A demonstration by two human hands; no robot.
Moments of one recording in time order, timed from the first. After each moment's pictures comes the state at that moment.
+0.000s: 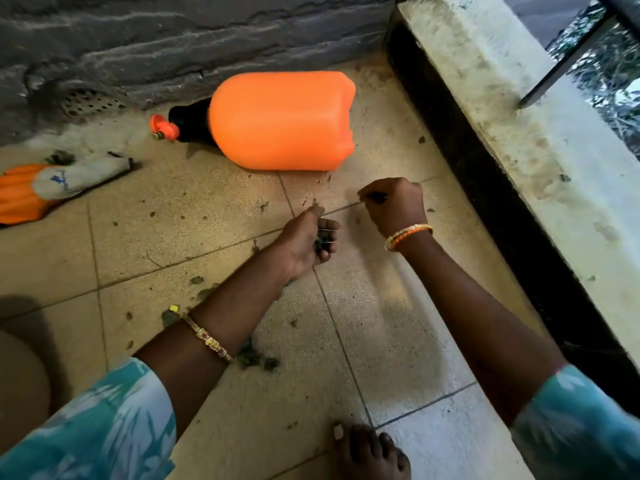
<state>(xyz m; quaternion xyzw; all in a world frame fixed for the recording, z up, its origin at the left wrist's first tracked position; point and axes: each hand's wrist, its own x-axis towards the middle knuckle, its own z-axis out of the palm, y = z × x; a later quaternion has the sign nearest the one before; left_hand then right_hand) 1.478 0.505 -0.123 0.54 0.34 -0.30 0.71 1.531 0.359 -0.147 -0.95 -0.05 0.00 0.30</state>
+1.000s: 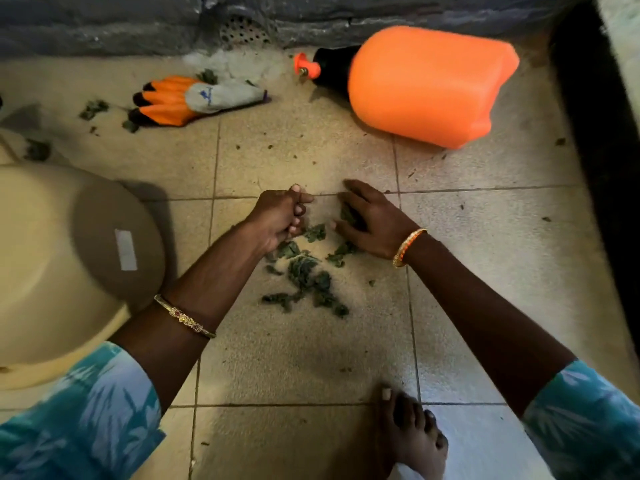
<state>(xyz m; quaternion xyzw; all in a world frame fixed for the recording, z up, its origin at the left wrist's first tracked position) 1.396 0.641 -0.130 0.57 0.45 -0.09 0.68 1.467 0.477 -0.178 -0.86 -0.42 0.18 0.23</state>
